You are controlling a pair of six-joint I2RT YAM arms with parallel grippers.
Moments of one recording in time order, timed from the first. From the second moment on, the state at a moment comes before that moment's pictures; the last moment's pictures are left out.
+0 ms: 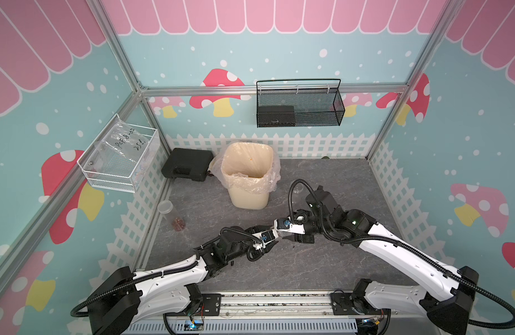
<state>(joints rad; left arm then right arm) -0.90 1.08 0.41 0.35 0.15 0.44 0.81 1.17 1.11 -0.74 -0.29 -0.89</state>
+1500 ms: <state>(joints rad) -0.89 1.13 0.37 0.46 0.09 0.40 0.75 1.00 1.06 -0.46 -0.29 -0.03</state>
